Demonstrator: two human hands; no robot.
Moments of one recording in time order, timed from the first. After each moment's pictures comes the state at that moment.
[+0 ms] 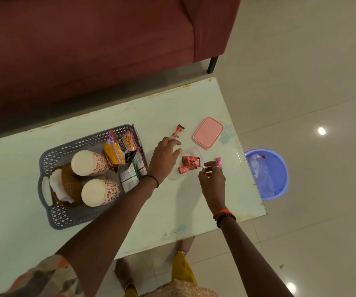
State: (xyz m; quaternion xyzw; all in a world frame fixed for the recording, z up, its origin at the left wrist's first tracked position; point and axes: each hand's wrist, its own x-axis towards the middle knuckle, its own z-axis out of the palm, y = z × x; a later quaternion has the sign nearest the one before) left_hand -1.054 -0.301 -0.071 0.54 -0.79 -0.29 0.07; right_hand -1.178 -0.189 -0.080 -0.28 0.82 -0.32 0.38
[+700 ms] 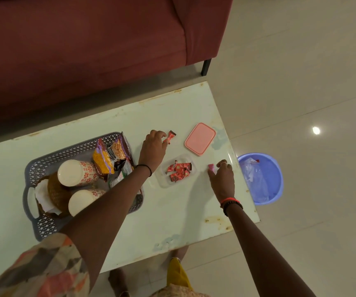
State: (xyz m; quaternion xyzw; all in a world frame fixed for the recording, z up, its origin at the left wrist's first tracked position) left_hand -1.071 -0.352 -0.081 0.58 -0.77 -0.27 0.03; right_hand -1.241 -0.211 -0.102 -0.30 0.87 -0.19 0.34
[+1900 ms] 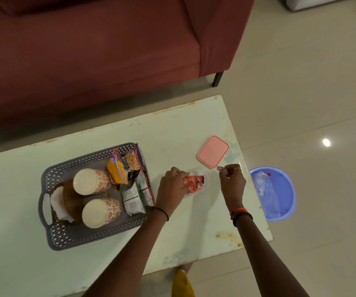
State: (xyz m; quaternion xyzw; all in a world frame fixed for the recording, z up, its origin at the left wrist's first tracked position) left_hand -1.060 -0.282 -0.074 0.55 -0.78 -0.30 -0.01; right_hand -1.231 -0.245 -0.088 -0.23 0.85 -0.35 0.33
